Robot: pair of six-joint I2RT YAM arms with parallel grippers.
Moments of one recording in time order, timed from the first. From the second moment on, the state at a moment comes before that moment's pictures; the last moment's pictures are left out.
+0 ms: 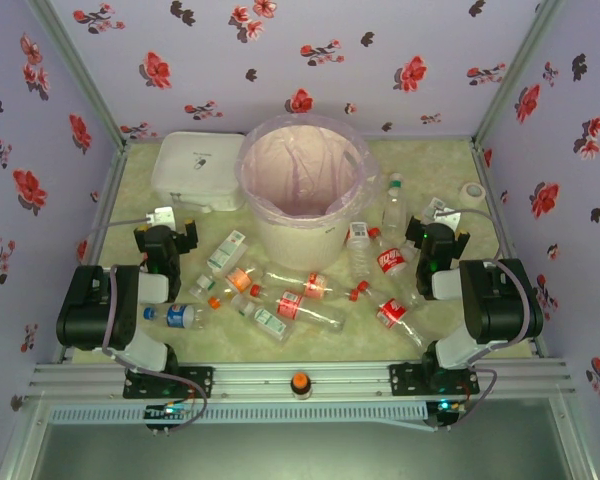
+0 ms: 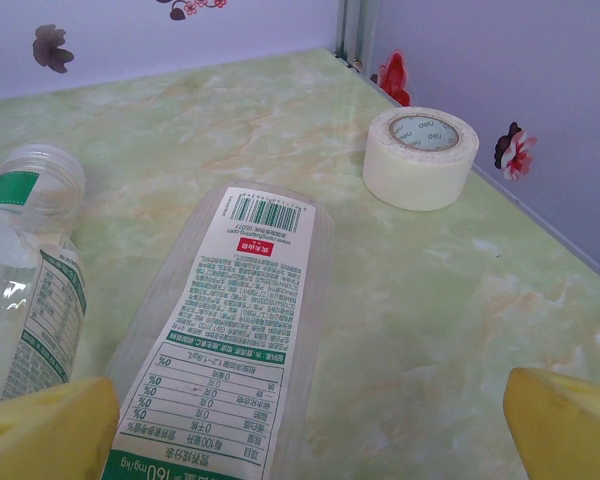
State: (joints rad) left arm -0.05 1.54 0.36 0.82 -0.29 0.01; right arm 0.05 1.56 0.36 0.82 0.39 0.14
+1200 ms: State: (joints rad) left arm -0.04 1.01 1.24 -0.58 -0.44 -0.23; right arm 0.05 1.27 1.15 -0.78 0.32 0.34
